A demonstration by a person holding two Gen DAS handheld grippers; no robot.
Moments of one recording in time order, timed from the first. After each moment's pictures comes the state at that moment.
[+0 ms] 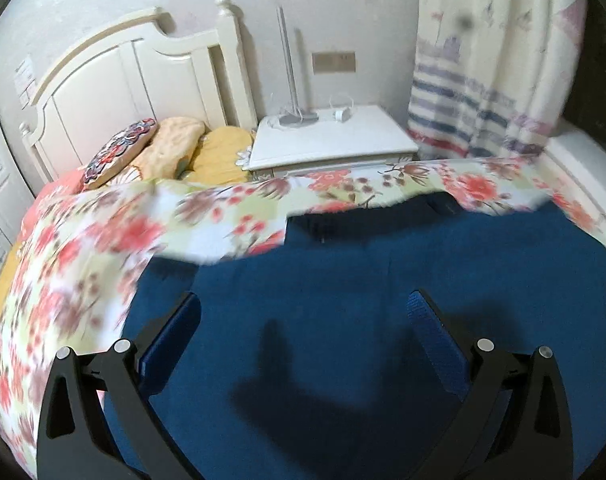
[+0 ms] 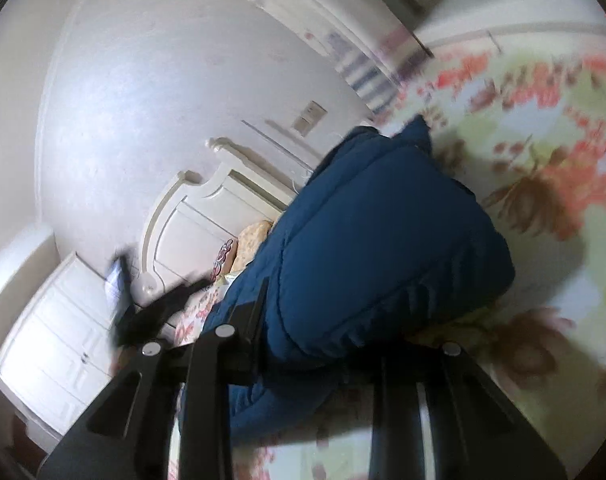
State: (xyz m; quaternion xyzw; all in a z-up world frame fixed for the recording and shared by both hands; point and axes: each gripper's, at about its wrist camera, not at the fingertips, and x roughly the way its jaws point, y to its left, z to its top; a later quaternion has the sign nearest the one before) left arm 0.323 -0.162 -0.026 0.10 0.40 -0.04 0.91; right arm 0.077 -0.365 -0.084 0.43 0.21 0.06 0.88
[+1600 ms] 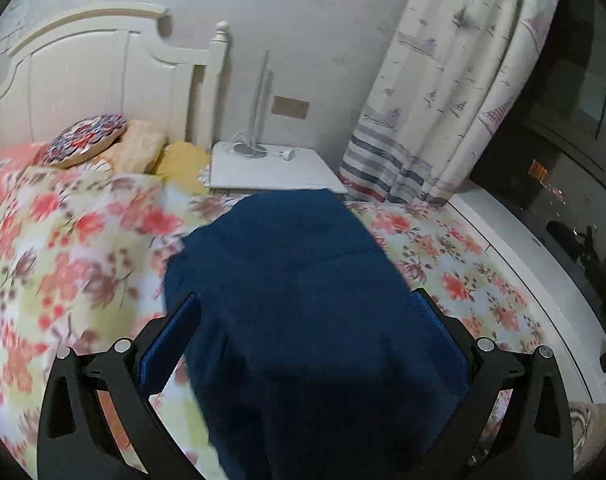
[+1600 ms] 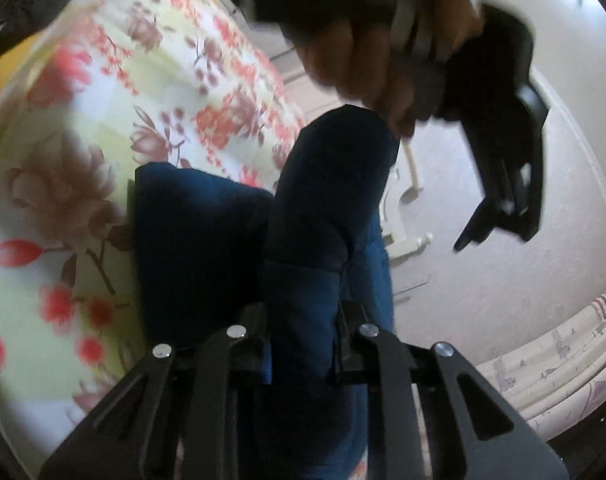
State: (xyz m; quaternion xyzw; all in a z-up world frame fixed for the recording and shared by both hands) left arm 0.213 0.017 0.055 -0.04 0.34 -0.22 0.91; right arm 0.058 0.015 -0.089 -0.57 0.06 0.16 0.80
